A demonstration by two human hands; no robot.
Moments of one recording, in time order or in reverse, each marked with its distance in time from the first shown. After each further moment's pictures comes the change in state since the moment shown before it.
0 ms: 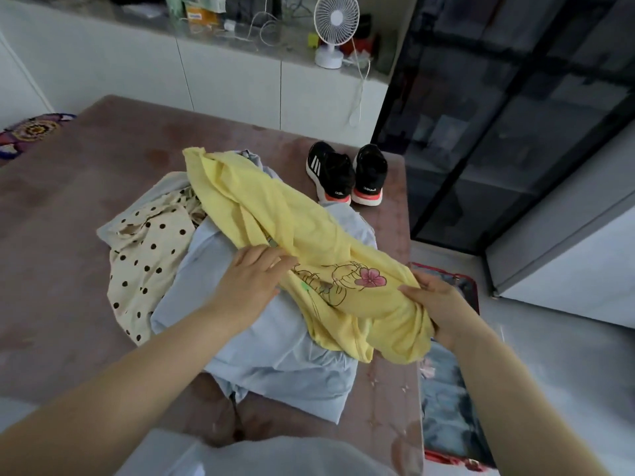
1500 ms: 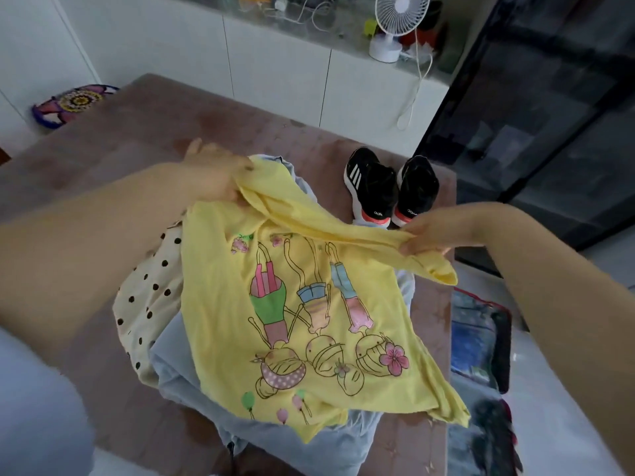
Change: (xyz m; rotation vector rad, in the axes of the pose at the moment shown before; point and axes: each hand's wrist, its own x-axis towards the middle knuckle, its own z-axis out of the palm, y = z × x) left_hand 0.108 -0.177 -0.033 0.101 -0.565 -0.544; right_hand 0.121 -0.155 0.055 -1.391 -0.640 -0.003
